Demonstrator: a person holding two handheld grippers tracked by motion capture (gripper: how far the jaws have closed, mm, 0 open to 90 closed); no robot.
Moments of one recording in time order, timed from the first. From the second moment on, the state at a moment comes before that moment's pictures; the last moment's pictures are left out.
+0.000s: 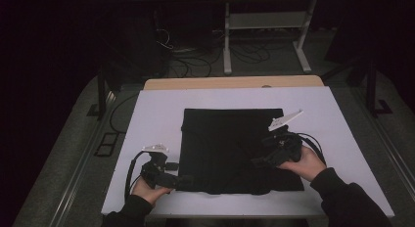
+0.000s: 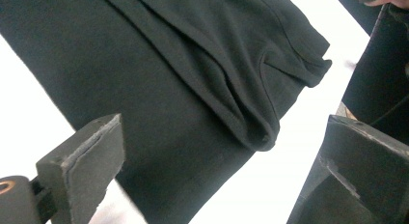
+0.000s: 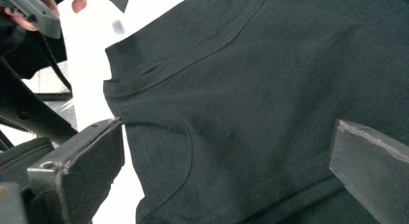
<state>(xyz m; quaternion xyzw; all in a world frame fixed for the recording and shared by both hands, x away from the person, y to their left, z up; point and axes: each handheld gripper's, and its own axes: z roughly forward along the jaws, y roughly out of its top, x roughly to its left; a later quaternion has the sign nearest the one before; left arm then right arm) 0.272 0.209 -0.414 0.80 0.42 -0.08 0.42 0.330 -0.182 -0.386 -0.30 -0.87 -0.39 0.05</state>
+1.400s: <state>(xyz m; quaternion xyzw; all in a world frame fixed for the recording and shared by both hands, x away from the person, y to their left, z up) 0.263 0.219 -0.432 0.78 0.49 -0.14 0.37 0.396 -0.123 -0.373 -0.27 -0.87 -0.40 0.03</state>
